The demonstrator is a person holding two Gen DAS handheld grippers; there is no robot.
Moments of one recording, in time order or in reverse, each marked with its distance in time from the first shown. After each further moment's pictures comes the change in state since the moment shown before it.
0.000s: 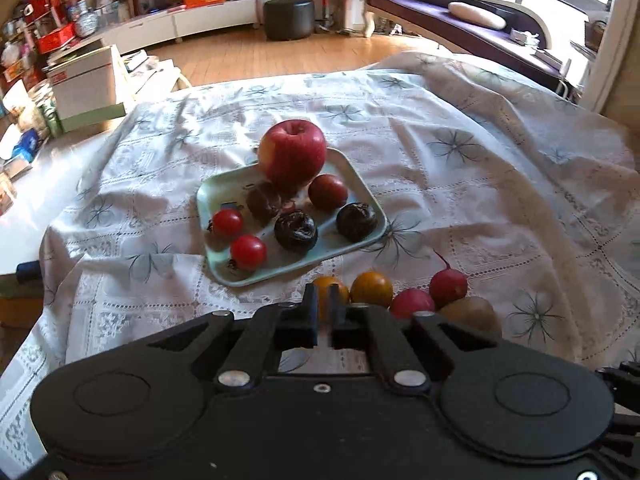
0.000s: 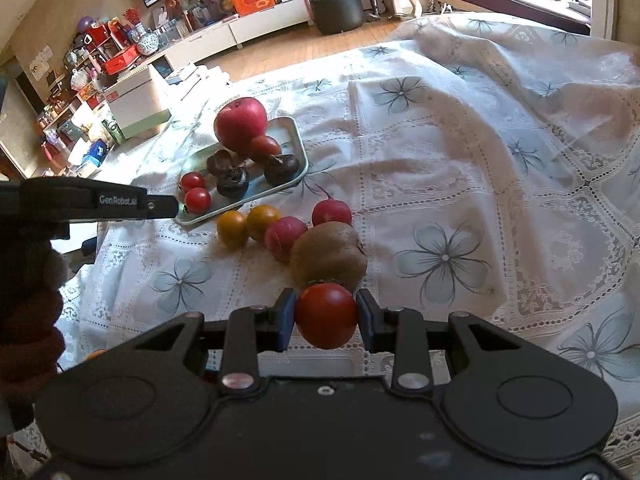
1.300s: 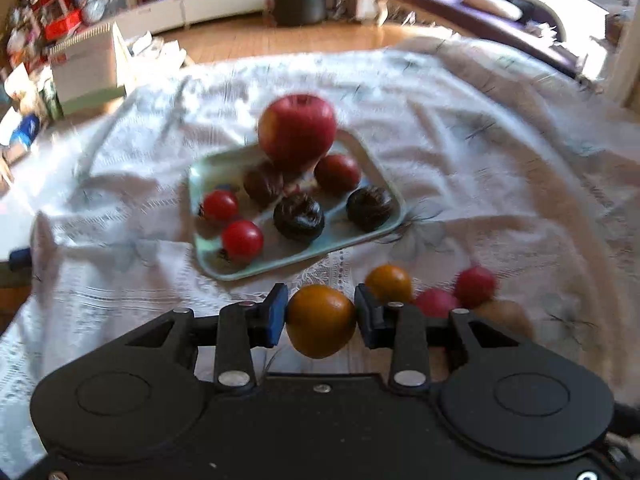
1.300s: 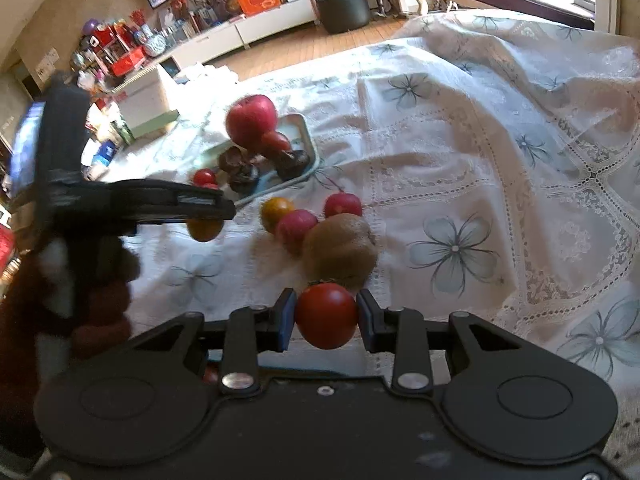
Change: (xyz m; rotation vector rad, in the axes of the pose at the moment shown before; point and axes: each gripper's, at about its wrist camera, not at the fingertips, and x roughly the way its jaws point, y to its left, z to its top) left arm 0.020 0.000 -0.009 -0.022 0.016 0.018; right arm -0.009 0.002 -0.006 0.010 -0.002 0.046
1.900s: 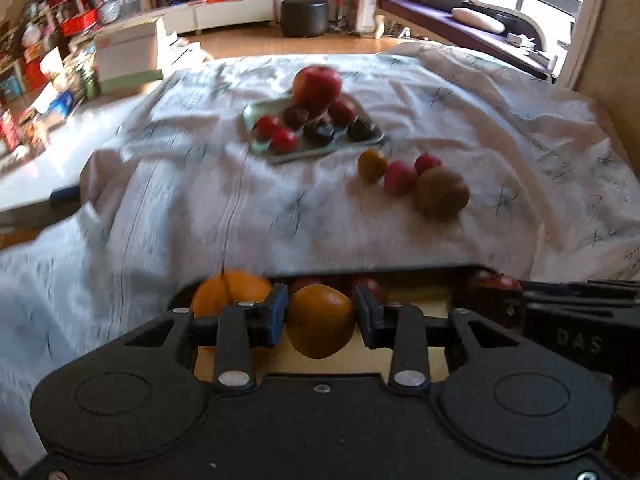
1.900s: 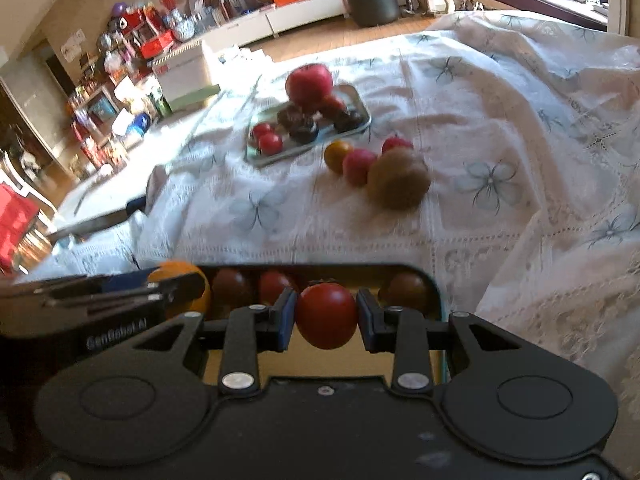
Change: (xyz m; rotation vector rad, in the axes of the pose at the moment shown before) left arm -0.112 0.017 -0.126 -0.053 -0.029 -0.008; right arm -0.042 0.046 -0.068 -0.072 0.025 0.028
